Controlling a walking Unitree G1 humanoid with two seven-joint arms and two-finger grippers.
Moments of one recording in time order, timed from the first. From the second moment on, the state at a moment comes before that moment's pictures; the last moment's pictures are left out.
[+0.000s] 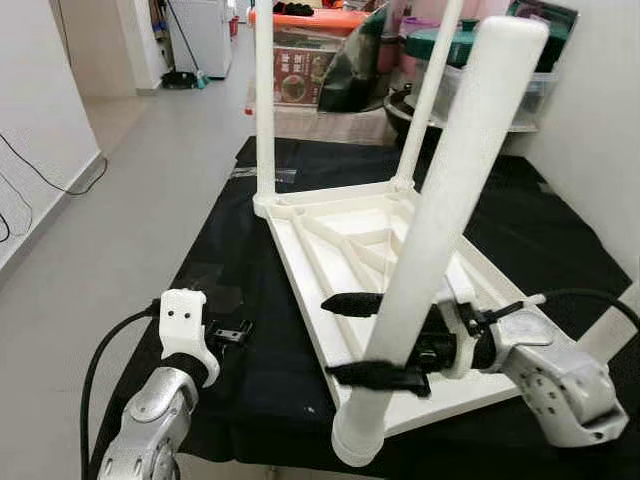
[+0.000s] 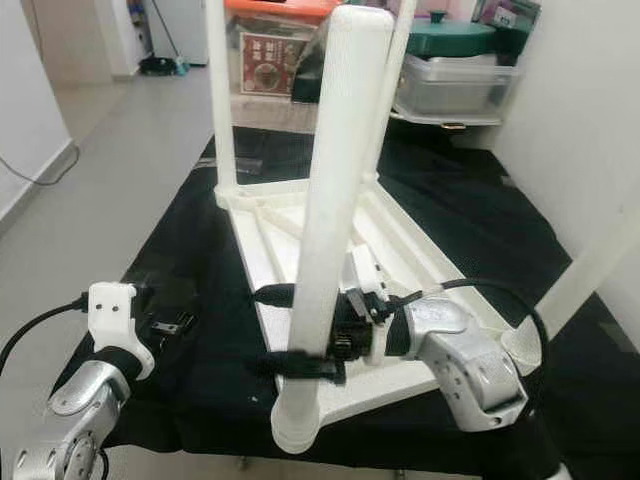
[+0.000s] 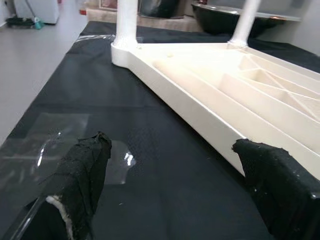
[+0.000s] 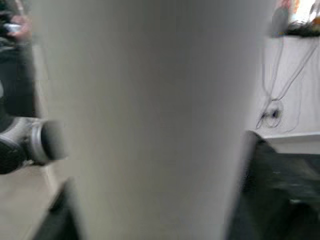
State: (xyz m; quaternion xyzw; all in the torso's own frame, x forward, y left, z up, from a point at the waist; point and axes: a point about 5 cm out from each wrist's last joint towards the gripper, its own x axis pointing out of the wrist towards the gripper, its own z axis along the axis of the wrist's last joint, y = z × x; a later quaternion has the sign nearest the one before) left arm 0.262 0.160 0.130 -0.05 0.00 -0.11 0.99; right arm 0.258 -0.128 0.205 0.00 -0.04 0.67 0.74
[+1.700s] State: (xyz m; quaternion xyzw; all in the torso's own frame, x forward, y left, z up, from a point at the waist) left arm 0.267 0.152 0.122 -0.05 0.02 -0.13 0.99; right arm 0.307 -0.227 0.208 -0.05 -0.01 0.38 0.93
